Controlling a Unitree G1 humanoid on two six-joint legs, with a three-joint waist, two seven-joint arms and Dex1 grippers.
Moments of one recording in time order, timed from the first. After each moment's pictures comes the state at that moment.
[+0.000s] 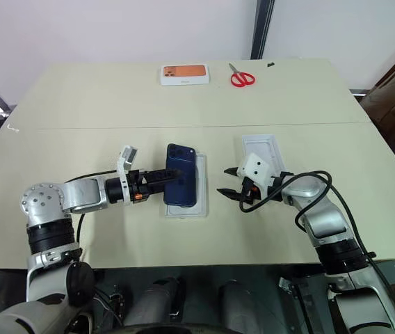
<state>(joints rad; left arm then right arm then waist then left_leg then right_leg) -0.56 0.22 0.47 0.08 -1.27 1.61 -0.04 -0.38 -0.61 0.13 -0.01 0.17 0.25 0.99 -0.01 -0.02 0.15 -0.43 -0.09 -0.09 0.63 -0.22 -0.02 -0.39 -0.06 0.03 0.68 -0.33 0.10</state>
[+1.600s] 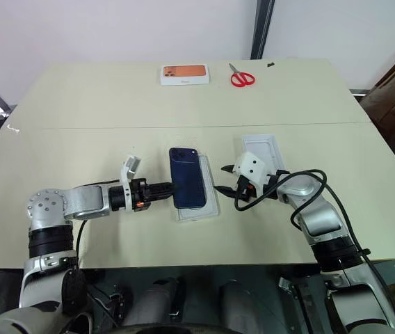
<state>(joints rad) -0.51 0.26 0.38 0.14 -1.31 1.54 0.00 -0.40 -0.59 0.16 0.00 0.16 0.24 0.95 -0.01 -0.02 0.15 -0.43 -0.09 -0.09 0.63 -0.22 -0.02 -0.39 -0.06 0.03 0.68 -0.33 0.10</state>
